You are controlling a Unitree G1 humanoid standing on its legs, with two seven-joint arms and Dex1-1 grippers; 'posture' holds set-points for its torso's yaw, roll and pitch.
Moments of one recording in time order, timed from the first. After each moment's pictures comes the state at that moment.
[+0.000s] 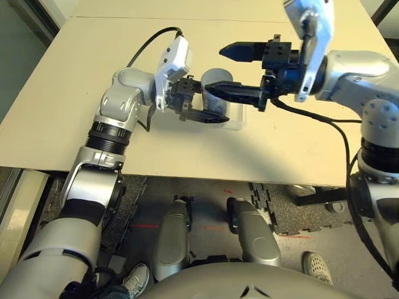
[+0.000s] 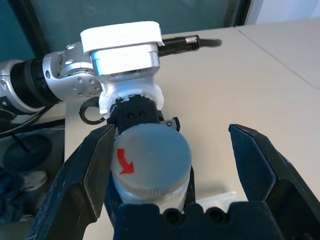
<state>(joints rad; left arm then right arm) -0.90 0.43 -0.20 0.38 -0.33 0.26 -1.48 -0.88 -0.53 0.09 -0.35 0.64 0.95 0.71</state>
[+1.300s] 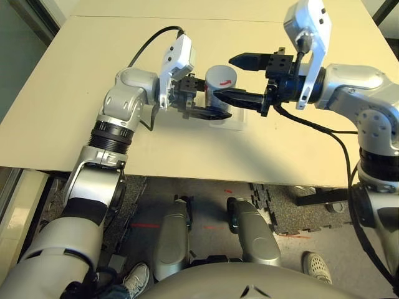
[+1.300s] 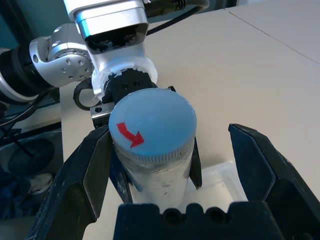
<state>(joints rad) -0.92 0.41 -0.21 0.39 -0.32 0.27 -1.43 -0.72 -0.60 -0.02 -0.39 0.69 0.98 0.71</state>
